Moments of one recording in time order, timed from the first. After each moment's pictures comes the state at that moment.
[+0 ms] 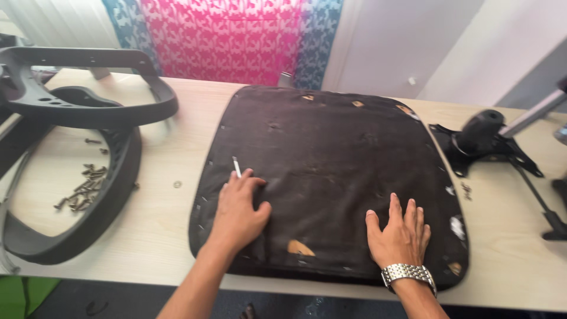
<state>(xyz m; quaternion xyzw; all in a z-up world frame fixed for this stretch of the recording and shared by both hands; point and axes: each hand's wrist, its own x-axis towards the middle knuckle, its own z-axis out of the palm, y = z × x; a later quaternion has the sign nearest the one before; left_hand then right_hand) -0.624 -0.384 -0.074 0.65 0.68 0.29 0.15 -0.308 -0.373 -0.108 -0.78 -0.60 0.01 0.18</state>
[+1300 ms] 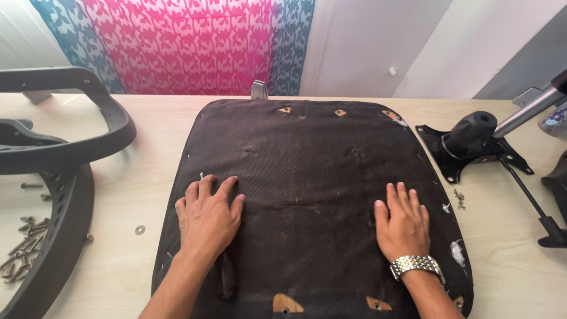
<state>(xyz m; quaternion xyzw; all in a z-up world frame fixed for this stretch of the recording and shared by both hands) -0.628 -0.303 -0.048 0.63 0.76 0.11 0.11 -0.266 -0.291 -0.117 -0.73 -0.65 -0.05 0.19</state>
